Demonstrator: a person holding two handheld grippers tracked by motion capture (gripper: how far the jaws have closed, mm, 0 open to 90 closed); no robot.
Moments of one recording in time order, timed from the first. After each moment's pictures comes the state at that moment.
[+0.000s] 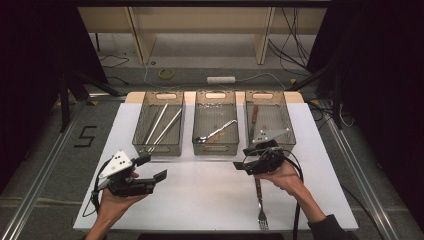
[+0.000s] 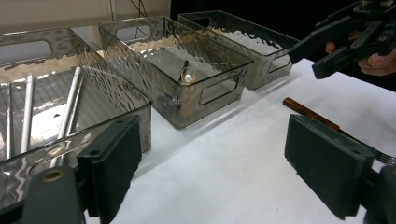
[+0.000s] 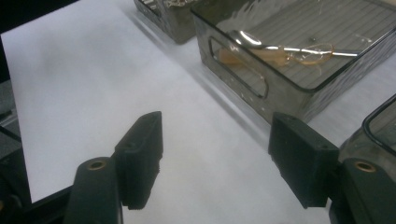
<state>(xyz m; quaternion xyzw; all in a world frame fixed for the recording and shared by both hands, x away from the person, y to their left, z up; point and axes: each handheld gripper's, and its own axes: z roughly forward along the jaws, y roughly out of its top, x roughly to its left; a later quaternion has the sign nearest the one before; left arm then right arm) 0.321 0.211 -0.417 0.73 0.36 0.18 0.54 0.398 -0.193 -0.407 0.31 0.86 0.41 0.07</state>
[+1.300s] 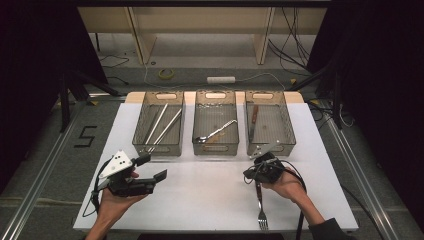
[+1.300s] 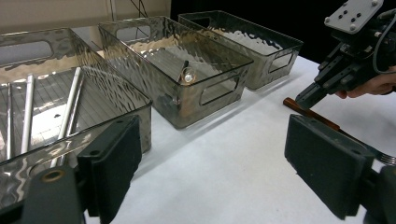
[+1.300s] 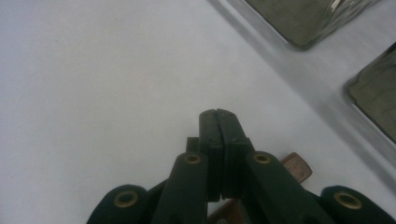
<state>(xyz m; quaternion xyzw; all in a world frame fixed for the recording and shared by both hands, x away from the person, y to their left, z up) 0.321 0.211 -0.417 0.73 0.36 0.18 0.54 0.393 -0.200 -0.449 0.29 0.91 0.29 0.05</state>
